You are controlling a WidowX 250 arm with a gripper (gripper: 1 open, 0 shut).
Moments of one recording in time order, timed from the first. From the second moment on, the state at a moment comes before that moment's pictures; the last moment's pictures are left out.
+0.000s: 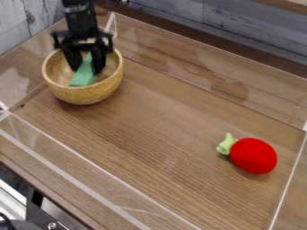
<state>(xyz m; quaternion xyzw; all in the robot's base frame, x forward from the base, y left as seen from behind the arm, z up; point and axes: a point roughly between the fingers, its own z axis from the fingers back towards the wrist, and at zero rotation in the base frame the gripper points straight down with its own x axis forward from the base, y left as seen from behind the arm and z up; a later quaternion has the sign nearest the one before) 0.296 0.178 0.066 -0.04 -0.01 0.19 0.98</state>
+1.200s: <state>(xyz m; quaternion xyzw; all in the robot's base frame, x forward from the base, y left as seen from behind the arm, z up) 0.298 0.042 0.102 -0.08 -0.05 0.06 0.99</state>
